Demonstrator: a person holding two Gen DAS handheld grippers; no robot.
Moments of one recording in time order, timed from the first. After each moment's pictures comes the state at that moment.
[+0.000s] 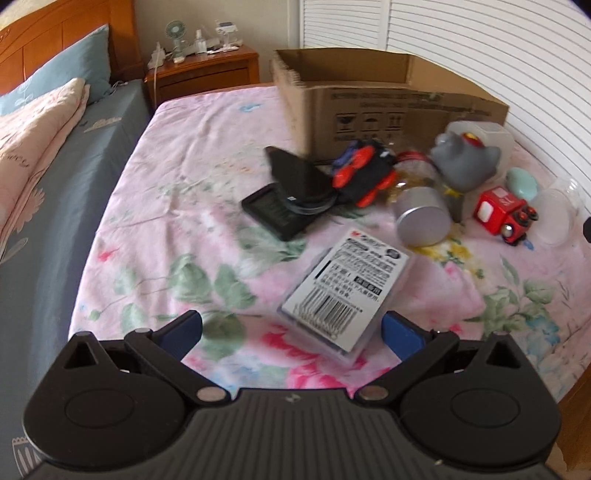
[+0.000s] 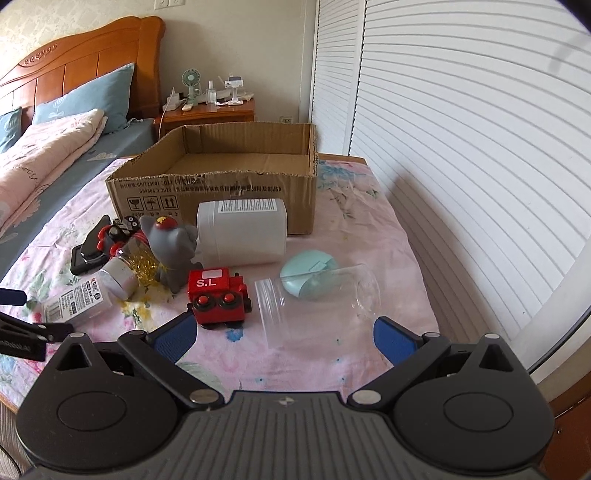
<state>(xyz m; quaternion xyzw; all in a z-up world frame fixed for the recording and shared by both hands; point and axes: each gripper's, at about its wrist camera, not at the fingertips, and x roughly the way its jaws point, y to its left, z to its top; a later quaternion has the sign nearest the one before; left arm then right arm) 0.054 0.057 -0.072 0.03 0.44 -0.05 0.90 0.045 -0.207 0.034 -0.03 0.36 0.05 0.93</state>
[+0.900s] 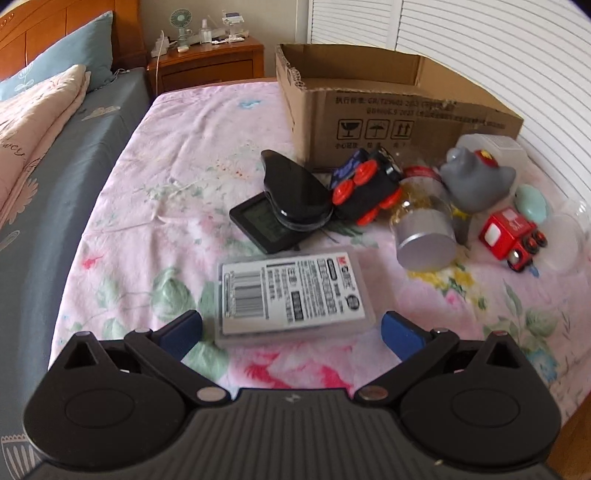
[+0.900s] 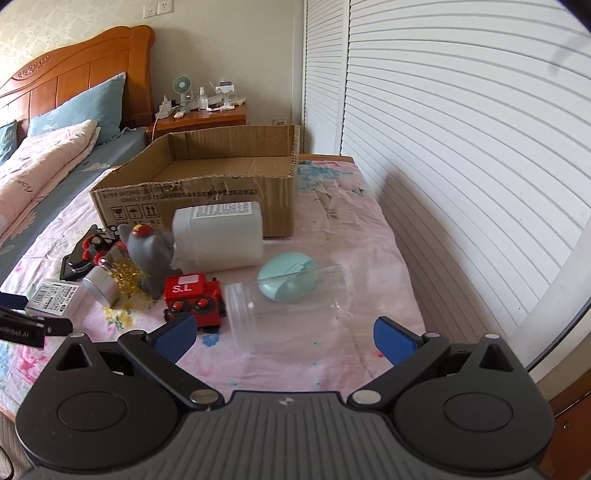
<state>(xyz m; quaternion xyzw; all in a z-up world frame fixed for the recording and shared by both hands) 0.079 0.045 -0.071 0.01 0.45 -0.04 0.89 0.050 -0.234 0.033 -0.01 0.35 0.04 0.94</state>
